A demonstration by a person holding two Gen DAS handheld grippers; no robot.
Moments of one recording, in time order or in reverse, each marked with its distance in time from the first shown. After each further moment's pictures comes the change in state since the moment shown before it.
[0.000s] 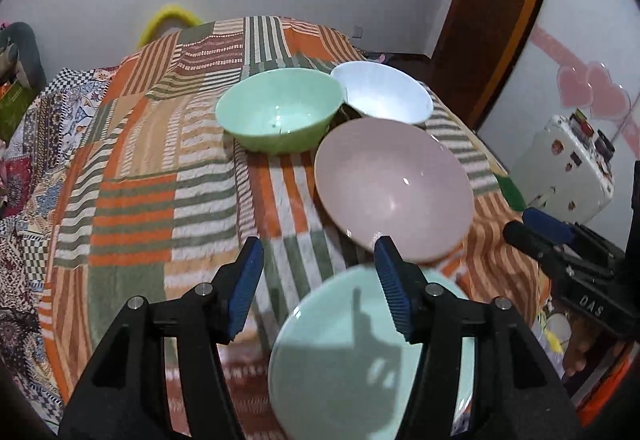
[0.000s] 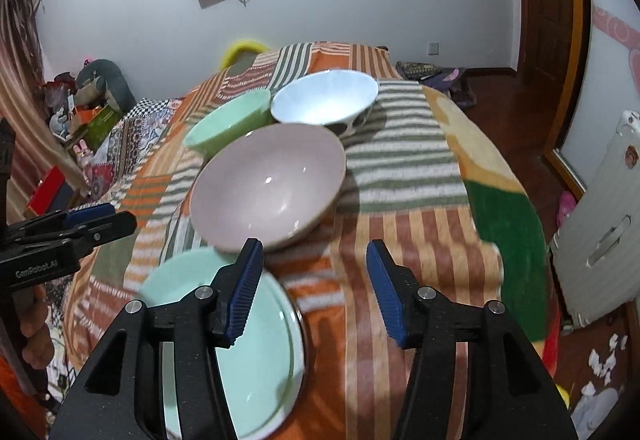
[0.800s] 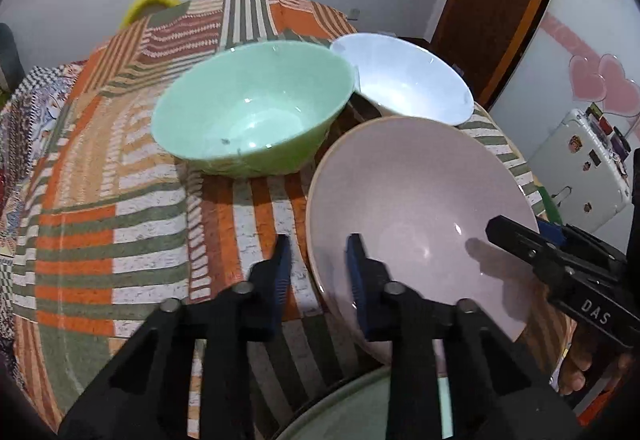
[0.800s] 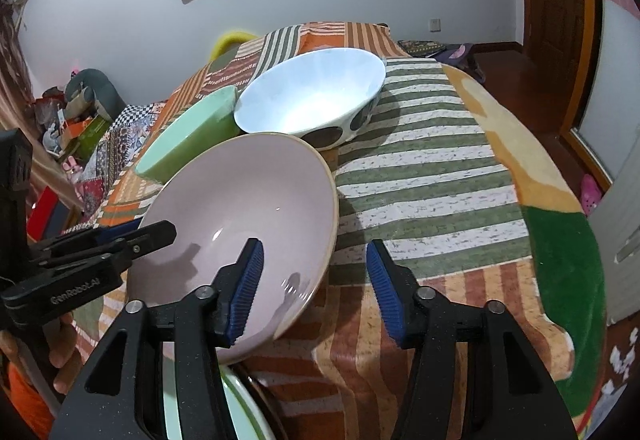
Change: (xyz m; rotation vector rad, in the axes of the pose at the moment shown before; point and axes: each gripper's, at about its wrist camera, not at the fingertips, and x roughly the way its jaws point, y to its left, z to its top) left arm 0.103 0.003 0.031 0.018 0.066 -0.029; right arm 0.070 -0.023 0.023 0.081 0.059 0.053
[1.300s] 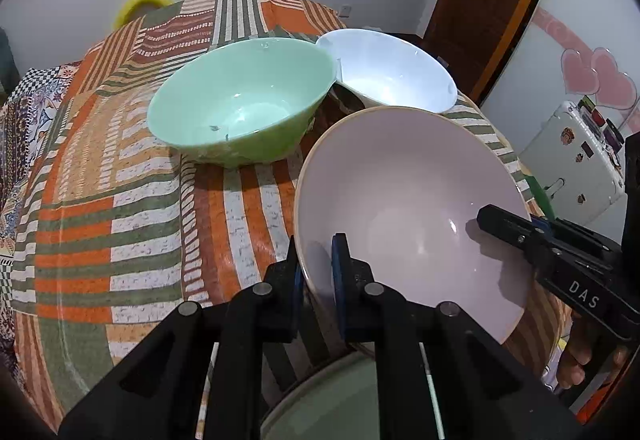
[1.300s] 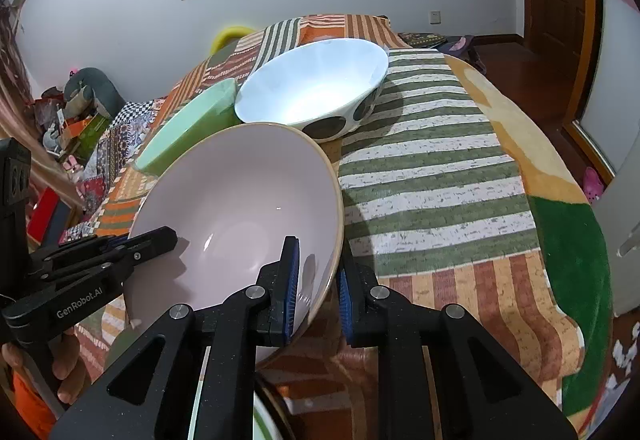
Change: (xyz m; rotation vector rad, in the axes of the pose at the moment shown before) left arm -0.013 -0.008 -0.007 0.017 0.003 -0.010; right arm -0.003 0.002 0.000 0.005 0.022 -0.008
